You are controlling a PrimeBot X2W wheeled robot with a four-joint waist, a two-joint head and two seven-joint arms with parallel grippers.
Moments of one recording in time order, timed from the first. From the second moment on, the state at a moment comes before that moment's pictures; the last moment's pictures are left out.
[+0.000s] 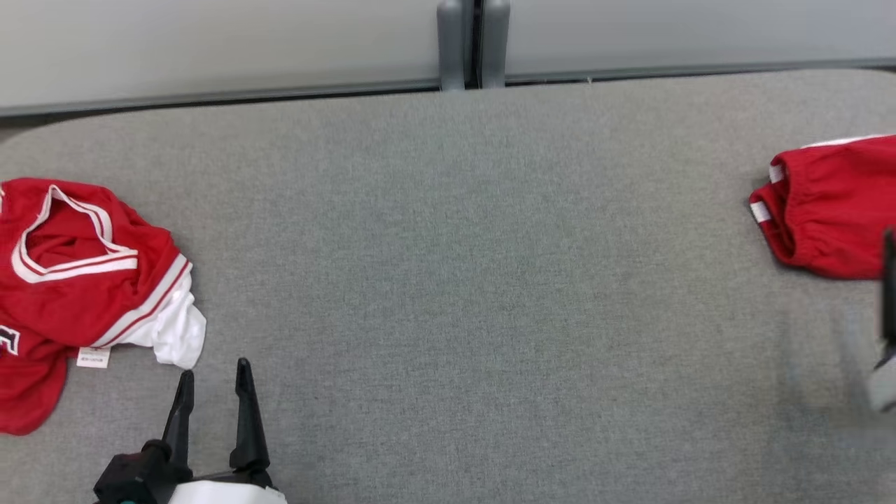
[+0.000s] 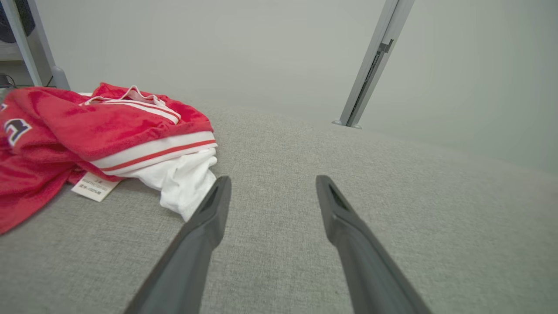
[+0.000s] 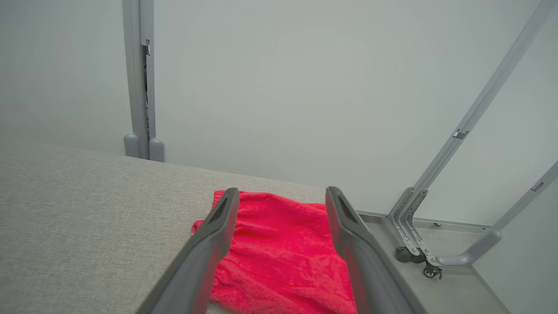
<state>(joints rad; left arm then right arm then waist) 0.09 0.05 -0.06 0.08 -0.34 0.10 -0.26 -0.26 -0.40 -0.08 0.35 0.20 0.13 -0.23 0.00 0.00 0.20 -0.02</state>
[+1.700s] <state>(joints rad) 0.19 0.05 0.06 0.14 -0.30 0.02 -0.26 0.14 -0.05 0.07 0.09 0.09 0.13 -0.26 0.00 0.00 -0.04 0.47</state>
